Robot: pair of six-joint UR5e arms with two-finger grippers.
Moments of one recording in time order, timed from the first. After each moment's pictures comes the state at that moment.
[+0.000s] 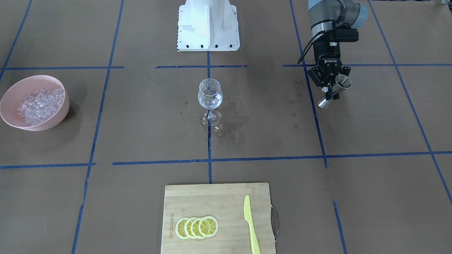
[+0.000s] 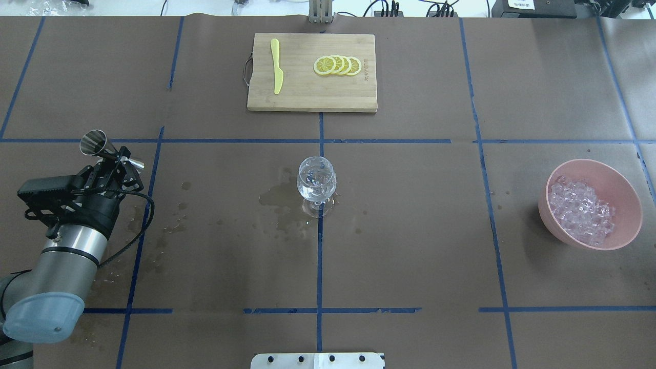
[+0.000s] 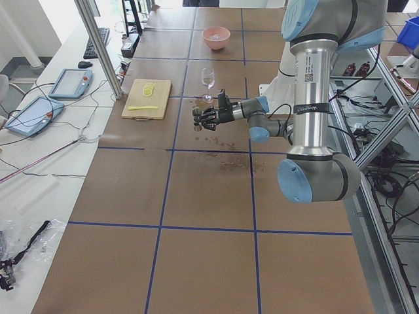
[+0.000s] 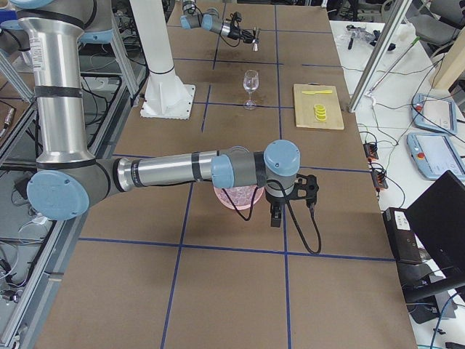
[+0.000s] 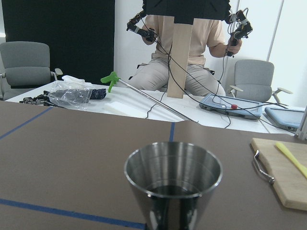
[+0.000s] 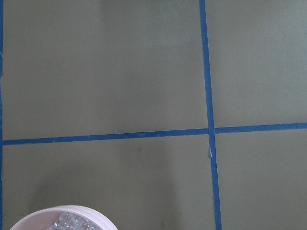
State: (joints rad) left arm -0.27 -1.51 -1.97 -2.33 -0.51 -1.33; right arm 1.56 -1.53 1.70 -1.58 2.44 0.20
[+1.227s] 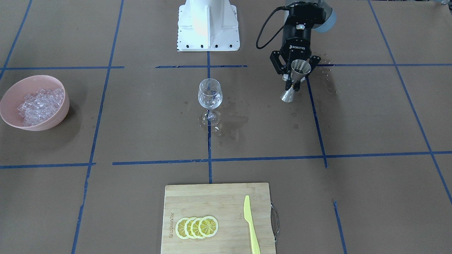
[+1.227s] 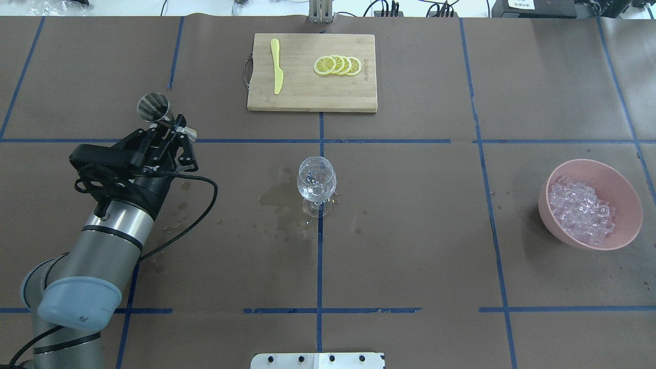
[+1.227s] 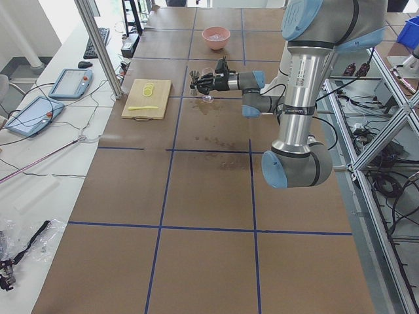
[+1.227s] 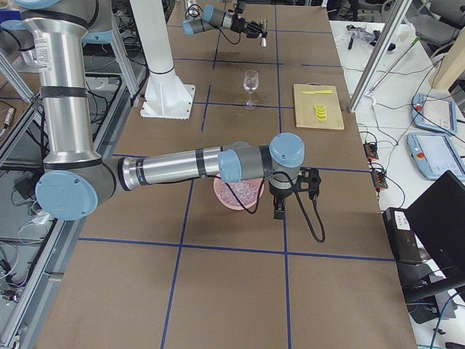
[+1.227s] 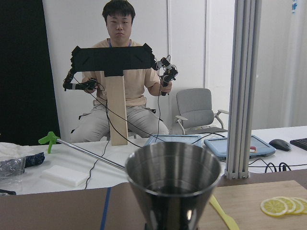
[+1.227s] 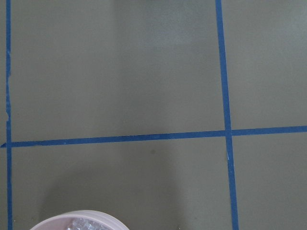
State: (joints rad) left arm -0.28 -1.82 -1.96 -2.44 -0.56 -0.84; right arm 1.52 -1.51 1.71 -1.57 2.43 0.26
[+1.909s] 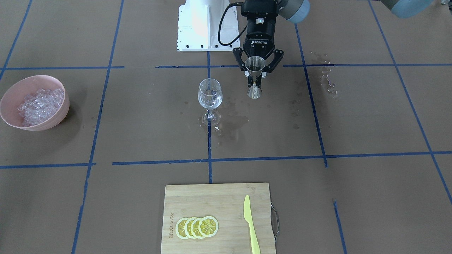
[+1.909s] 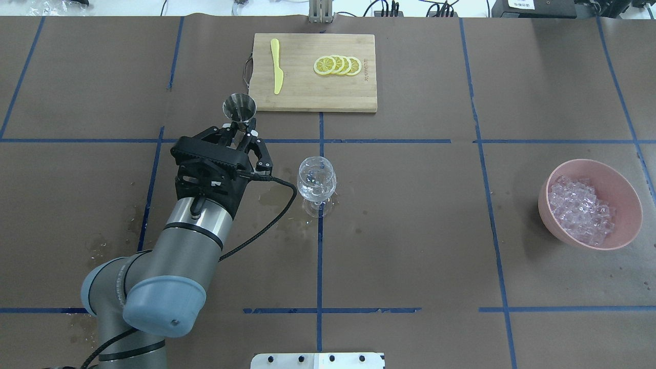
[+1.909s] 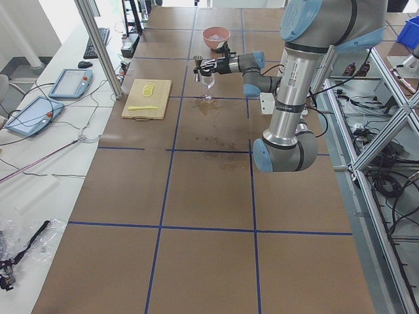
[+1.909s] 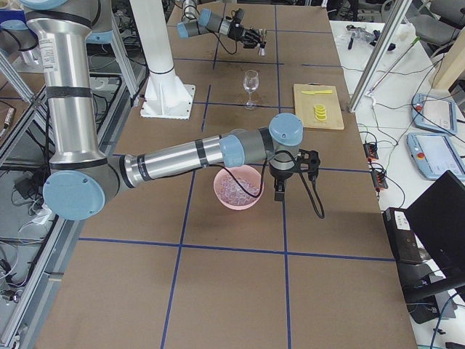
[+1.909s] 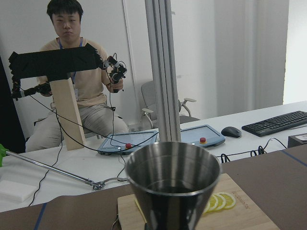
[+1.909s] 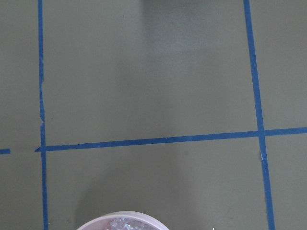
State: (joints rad) left arm -0.24 -2.00 -1.94 -2.15 -0.57 -0.74; right arm 1.46 -1.50 1.81 -1.57 2.43 0.40
